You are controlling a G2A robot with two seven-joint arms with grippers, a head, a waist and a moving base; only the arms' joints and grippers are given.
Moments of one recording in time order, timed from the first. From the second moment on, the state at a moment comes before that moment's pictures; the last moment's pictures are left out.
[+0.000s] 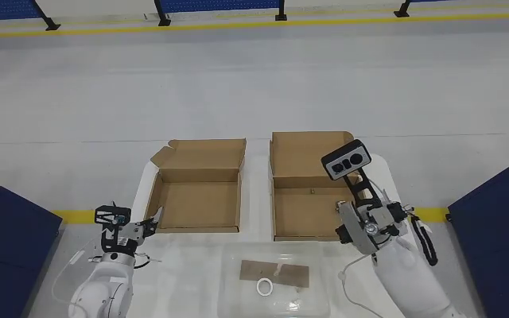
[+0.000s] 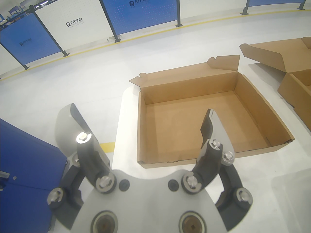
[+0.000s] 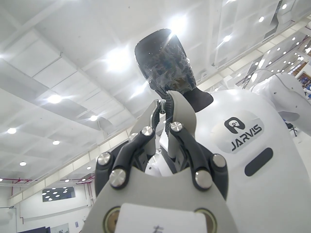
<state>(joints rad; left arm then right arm) 1.73 -1.15 -1.60 -1.80 1.33 0.00 0.00 -1.21 -1.15 1.18 -1.93 1.47 -0.05 1.32</state>
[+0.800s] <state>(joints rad) 1.73 -1.15 -1.60 -1.80 1.33 0.00 0.00 -1.24 -1.12 1.32 -1.93 1.11 -0.02 1.21</state>
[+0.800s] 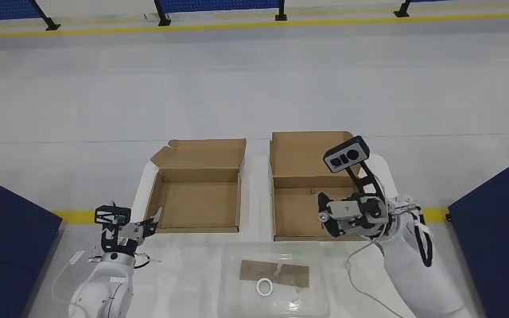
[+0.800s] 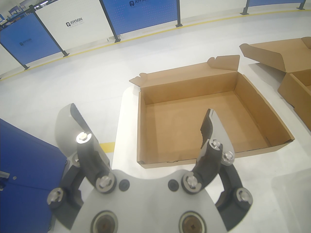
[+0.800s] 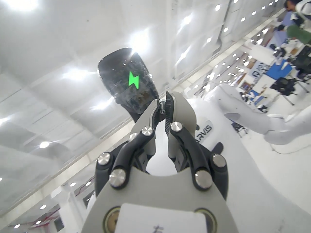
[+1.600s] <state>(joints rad) 1.73 -1.15 -1.60 -1.80 1.33 0.00 0.00 -1.35 -1.07 1.49 -1.93 0.53 0.07 1.09</state>
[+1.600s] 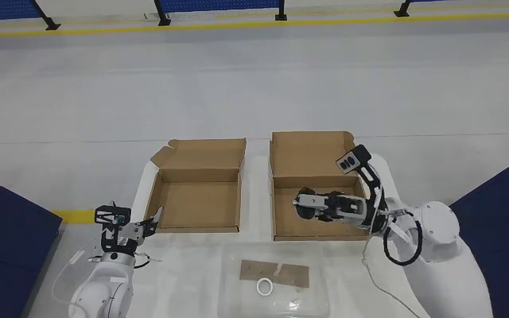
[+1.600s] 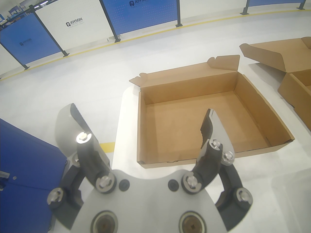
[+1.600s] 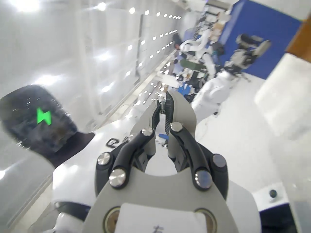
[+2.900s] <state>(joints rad) 1.73 -1.15 -1.60 -1.80 1.33 0.00 0.00 -1.10 -1.04 1.28 -1.70 -0.28 0.47 0.93</state>
